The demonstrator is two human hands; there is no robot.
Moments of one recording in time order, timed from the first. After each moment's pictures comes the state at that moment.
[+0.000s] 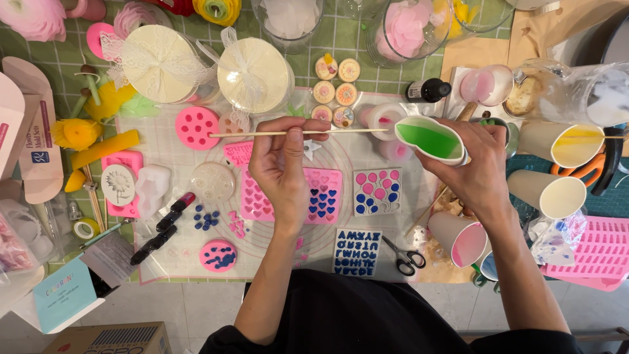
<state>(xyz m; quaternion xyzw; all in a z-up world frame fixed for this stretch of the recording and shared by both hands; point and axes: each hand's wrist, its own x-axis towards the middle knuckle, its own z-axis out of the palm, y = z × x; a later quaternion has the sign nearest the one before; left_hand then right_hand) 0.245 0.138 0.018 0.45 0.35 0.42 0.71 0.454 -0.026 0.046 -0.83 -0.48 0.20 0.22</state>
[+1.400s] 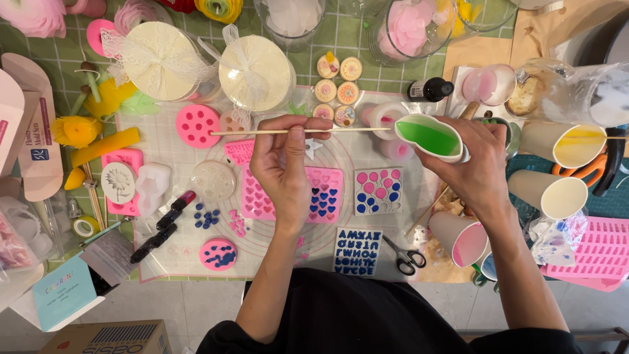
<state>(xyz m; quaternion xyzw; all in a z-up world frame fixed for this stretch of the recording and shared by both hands) 0.245 0.138 0.018 0.44 0.36 0.42 0.71 0.454 -0.024 0.040 -0.83 -0.48 0.19 0.21</state>
